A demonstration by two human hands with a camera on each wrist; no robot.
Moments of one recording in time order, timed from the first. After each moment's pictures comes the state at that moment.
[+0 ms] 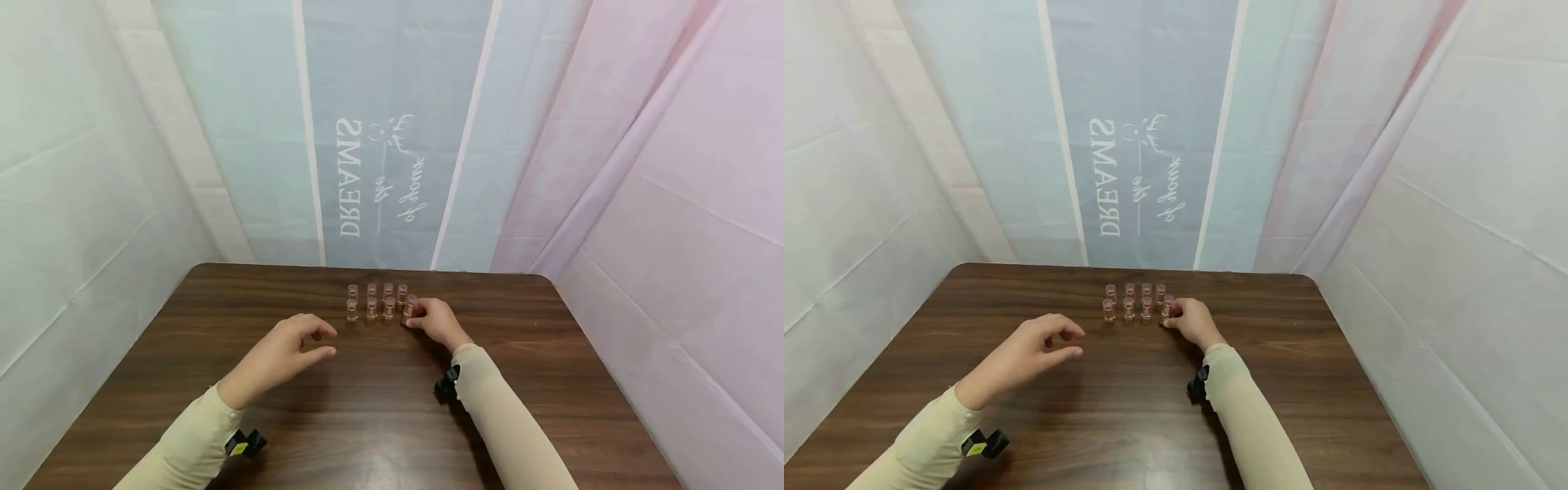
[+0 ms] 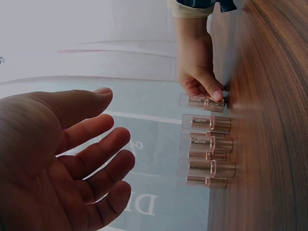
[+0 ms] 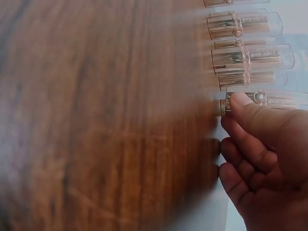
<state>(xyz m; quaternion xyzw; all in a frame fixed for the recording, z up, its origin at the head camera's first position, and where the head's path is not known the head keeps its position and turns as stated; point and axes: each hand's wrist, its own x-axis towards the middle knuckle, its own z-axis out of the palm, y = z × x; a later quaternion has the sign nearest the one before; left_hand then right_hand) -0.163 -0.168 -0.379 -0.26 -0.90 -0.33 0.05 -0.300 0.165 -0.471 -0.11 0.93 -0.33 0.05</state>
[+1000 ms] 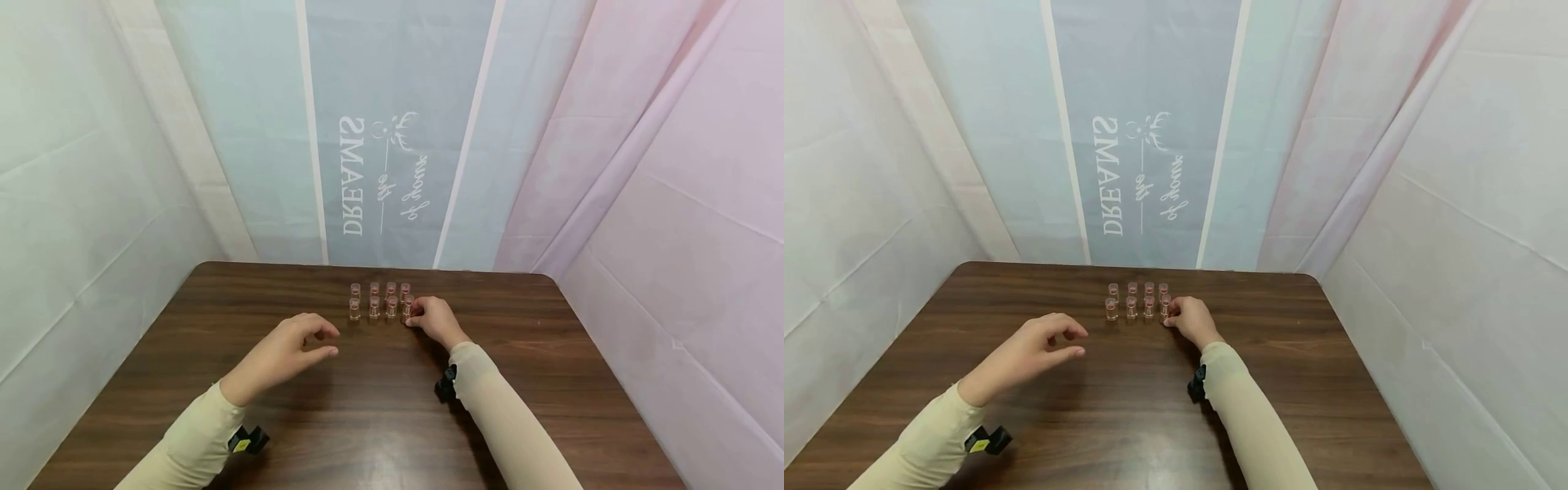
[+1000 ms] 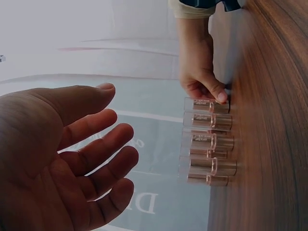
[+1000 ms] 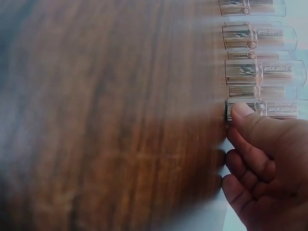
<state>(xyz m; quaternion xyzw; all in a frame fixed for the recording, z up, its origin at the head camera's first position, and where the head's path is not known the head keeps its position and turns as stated) -0.165 -0.171 -0.383 -0.28 -0.90 -0.34 0.05 -0.302 0.153 -0.475 -0.11 0.95 -0.30 0.03</state>
